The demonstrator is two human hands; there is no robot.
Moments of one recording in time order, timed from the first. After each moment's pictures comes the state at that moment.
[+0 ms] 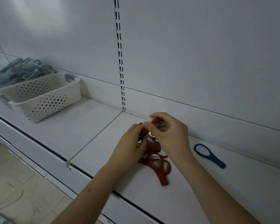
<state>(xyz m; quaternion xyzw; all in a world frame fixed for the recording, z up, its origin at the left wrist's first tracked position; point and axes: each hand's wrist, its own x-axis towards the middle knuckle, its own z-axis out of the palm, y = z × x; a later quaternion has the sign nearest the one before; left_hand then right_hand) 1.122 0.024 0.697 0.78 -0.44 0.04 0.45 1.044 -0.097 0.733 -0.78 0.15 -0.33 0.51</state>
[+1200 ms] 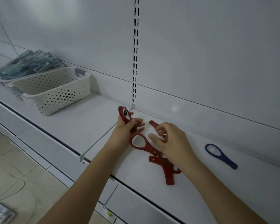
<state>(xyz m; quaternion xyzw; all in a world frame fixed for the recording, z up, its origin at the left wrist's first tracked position) 1.181 0.037 0.687 0.54 -0.13 -0.25 0.79 1.052 -0.080 0.714 -0.92 0.20 -0.17 0.30</state>
